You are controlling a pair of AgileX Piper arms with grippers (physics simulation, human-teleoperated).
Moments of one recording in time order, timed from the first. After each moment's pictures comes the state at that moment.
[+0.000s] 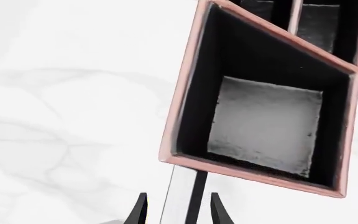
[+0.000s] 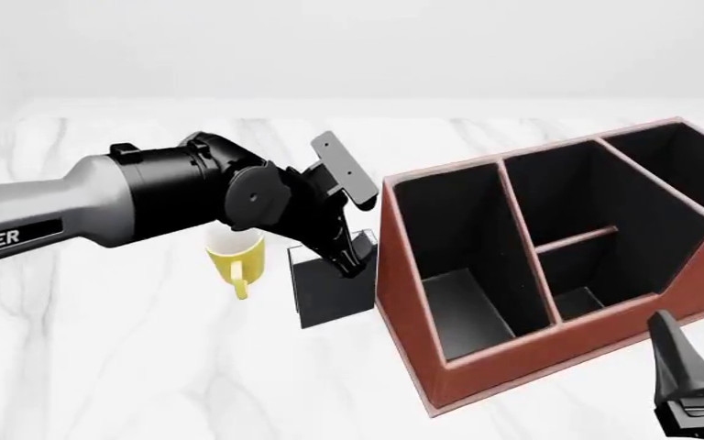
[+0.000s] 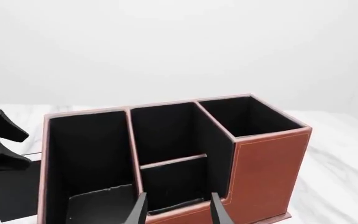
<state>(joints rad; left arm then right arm) -0.70 1.69 -1.25 0.48 0.38 0.02 0.00 0.00 0.00 -0.02</state>
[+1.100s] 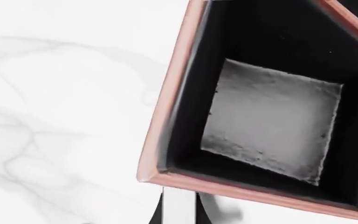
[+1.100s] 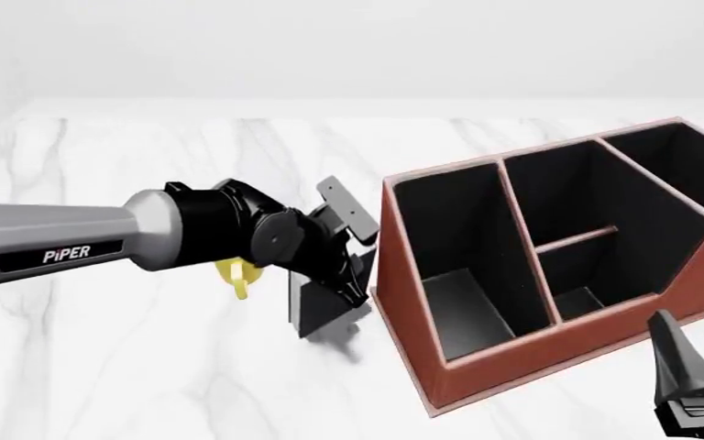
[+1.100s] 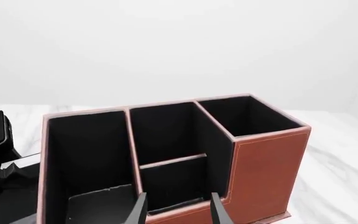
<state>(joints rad) -0.70 1.80 -1.17 0.37 0.31 0.01 0.00 0.00 0.00 -0.02</state>
